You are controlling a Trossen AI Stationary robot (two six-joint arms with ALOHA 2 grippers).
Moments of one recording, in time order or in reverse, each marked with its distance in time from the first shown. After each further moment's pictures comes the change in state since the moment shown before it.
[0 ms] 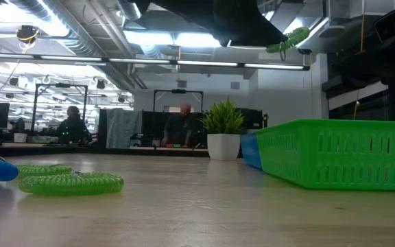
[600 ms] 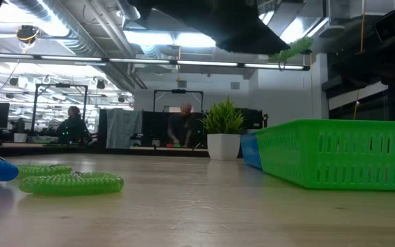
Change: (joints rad) left arm -0.007 0.038 0.012 -0.026 0.045 0.044; right arm 0.000 0.000 0.000 0.000 0.000 0.000
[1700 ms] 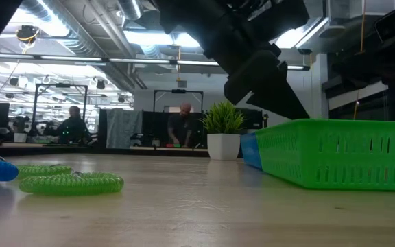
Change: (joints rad) left arm -0.045 0.254 0.264 -0.296 -0.088 0.116; right arm 0.000 0.000 0.000 -0.002 -0.010 0.000
